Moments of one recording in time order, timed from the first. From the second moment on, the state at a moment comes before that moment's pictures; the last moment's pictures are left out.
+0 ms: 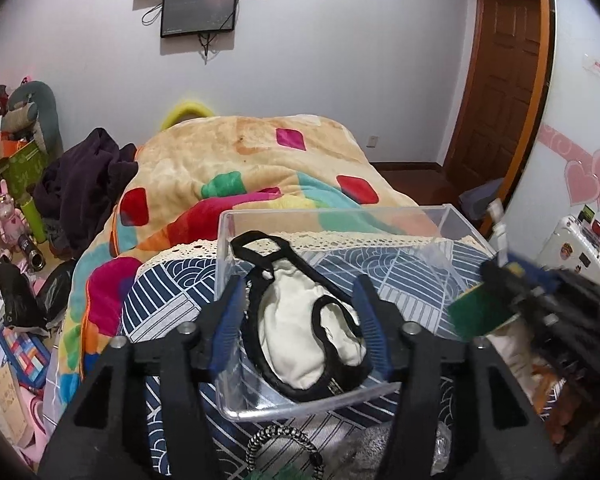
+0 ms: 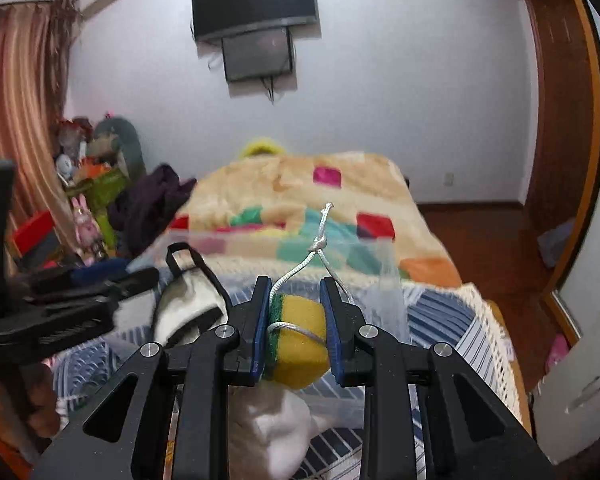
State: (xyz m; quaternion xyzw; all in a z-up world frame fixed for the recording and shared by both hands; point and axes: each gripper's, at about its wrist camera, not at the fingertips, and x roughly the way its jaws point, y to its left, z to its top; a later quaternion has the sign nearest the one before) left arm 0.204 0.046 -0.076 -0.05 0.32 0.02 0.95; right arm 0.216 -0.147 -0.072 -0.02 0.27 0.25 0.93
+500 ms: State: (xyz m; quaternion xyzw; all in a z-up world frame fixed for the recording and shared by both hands) left arm 0.157 0.041 -0.049 -0.04 0.29 -0.01 0.96; right arm 0.194 -0.161 -0.068 -0.03 0.29 0.26 0.92
